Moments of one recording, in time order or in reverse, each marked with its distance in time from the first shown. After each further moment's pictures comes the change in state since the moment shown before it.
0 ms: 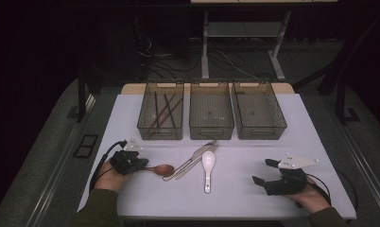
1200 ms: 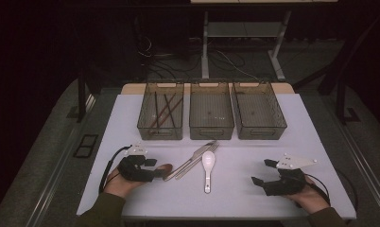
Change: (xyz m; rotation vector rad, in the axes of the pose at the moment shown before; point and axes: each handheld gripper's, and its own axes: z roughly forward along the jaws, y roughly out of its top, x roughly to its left) left arm -0.026 0.005 0.011 -0.171 -0.169 -0.100; right arm 0.002 0.000 0.003 0.014 -0.005 -0.008
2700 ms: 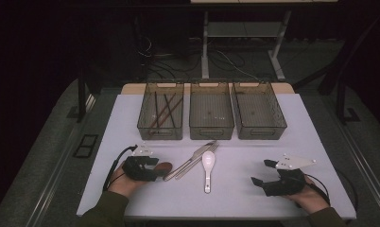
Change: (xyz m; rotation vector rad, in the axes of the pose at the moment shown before) left arm 0.000 0.002 0.011 0.041 0.042 0.081; right arm 0.001 0.000 0.001 0.008 0.001 -0.010
